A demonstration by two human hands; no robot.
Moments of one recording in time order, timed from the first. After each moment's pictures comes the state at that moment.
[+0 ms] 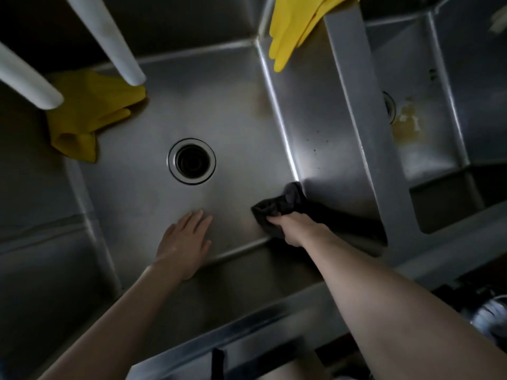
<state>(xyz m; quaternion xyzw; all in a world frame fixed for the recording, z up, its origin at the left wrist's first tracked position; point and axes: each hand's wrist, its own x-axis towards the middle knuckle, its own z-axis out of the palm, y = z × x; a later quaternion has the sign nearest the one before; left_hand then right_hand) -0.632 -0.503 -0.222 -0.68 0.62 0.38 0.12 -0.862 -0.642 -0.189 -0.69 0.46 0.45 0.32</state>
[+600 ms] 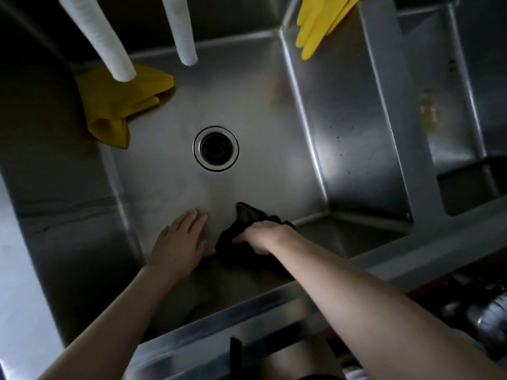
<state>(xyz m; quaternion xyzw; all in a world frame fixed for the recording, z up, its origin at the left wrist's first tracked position) -0.588 -0.453 -0.202 -0.70 0.59 0.39 0.11 -0.748 -0.576 -0.169 -0.67 0.34 0.54 0.39</state>
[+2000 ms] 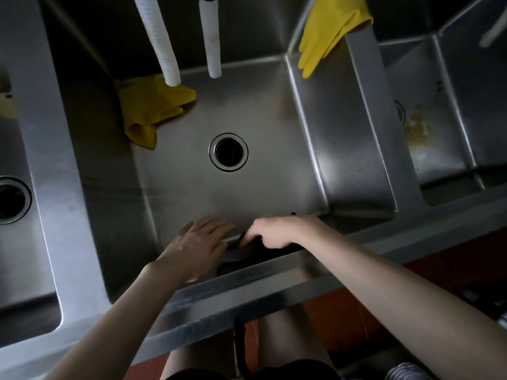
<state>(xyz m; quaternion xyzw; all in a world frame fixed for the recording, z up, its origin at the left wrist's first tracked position) -0.595 -0.430 -0.124 -0.63 0.67 0.39 0.03 -0.755 -0.567 -0.087 -0.76 0.25 0.43 0.41</state>
